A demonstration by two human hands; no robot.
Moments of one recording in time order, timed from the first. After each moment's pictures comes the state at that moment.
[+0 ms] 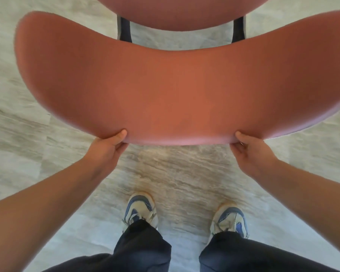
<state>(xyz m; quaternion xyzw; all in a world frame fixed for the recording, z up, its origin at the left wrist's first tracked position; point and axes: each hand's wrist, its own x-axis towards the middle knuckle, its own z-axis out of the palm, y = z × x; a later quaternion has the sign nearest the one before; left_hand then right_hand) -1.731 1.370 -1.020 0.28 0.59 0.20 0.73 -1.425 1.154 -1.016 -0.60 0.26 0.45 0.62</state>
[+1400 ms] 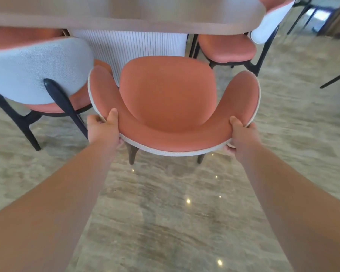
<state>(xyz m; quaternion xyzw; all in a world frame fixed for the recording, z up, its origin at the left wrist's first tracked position) -1.396 1.795 -0.487 0.46 0.62 0.37 0.51 -1.129 1.586 -0.479 -0.75 0.05 0.28 0.61</state>
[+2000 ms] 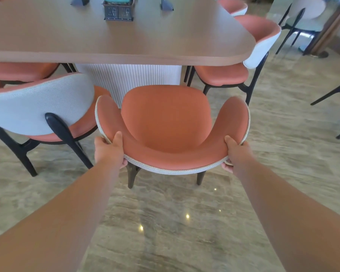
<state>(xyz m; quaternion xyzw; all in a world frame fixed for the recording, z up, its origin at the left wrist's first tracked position) -1.359 1.850 -0.470 0.45 0.64 0.32 0.53 -1.089 1.635 -0.457 -0.76 0.07 0.31 0.56</state>
